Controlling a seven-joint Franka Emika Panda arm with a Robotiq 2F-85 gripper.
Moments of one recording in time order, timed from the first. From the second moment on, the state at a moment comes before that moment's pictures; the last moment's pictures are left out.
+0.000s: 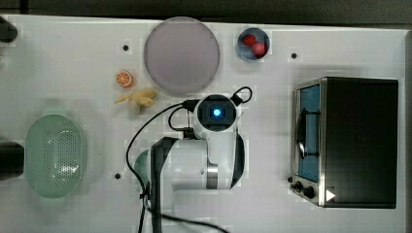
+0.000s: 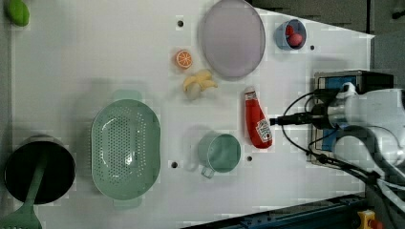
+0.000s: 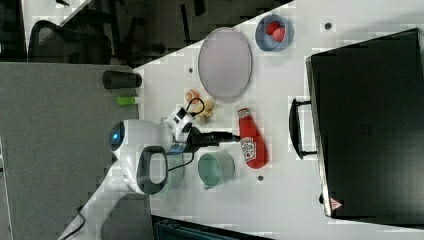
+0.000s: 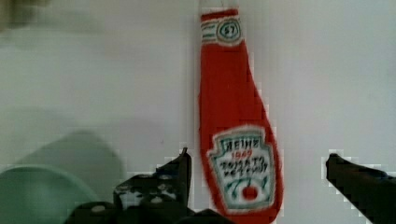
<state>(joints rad) -0.10 0.15 0.10 -2.34 -0.03 0.79 -0.85</state>
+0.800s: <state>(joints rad) -0.09 0.41 0.10 -2.36 -0.05 1.01 -0.88</state>
